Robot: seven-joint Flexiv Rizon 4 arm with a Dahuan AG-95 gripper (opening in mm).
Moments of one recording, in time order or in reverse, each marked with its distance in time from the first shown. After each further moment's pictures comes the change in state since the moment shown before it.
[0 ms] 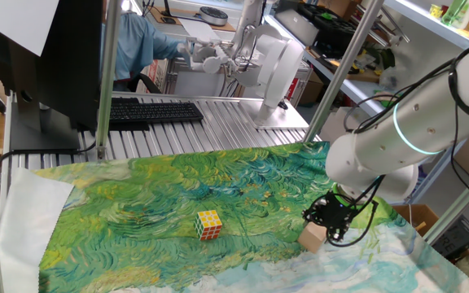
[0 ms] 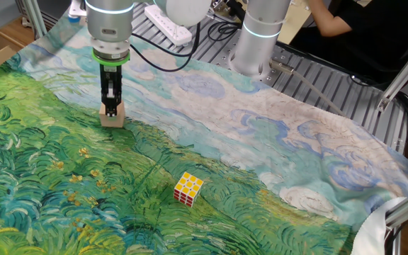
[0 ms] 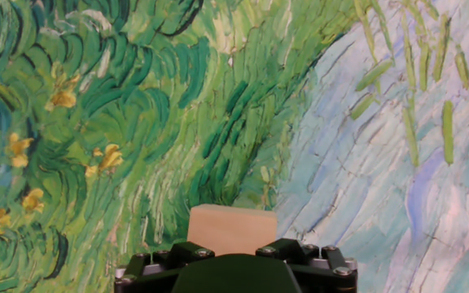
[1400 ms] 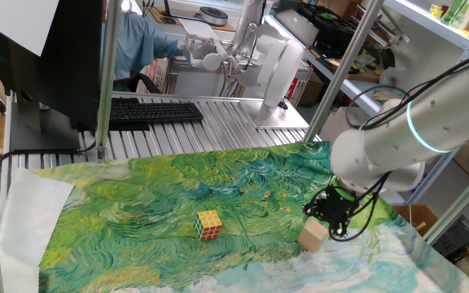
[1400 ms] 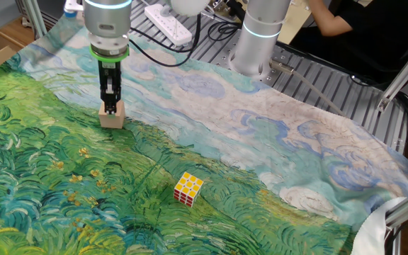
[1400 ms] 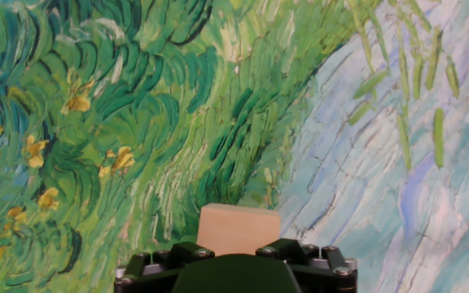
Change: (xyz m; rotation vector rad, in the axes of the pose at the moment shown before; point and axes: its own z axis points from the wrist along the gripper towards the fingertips) arm 0.001 0.004 -0.014 0.029 0.007 0.010
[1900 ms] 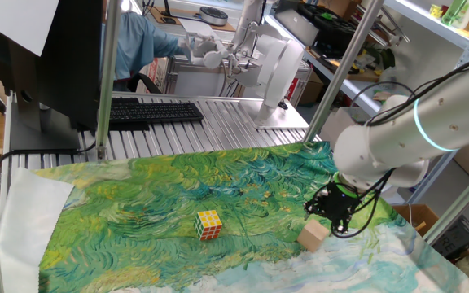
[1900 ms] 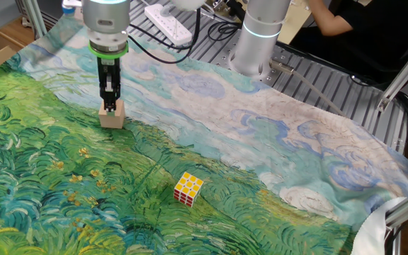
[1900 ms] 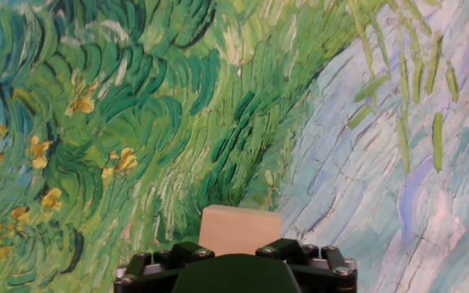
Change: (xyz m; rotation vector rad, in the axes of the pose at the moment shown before) arm -0.003 0.002 -0.013 0.001 0.003 -0.010
